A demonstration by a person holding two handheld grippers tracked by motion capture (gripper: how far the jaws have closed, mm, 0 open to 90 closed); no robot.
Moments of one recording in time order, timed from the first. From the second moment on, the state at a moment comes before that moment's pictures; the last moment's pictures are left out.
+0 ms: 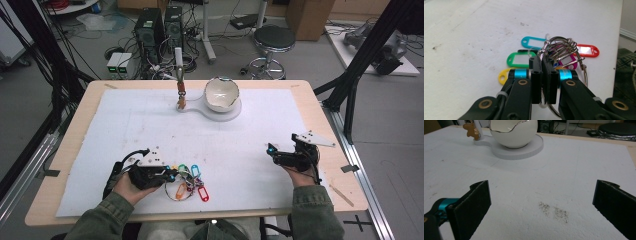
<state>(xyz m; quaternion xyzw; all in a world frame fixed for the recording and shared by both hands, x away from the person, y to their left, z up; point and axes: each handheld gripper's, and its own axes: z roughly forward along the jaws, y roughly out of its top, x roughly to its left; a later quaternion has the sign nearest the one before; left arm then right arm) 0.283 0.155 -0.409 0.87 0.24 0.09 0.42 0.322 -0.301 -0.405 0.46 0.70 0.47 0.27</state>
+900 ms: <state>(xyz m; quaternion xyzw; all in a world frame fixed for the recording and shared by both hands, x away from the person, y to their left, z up) 0.290 0.202 -0.374 0.81 0.30 0.16 0.48 0.321 -0.301 -0.404 0.47 0.70 0.47 0.27</state>
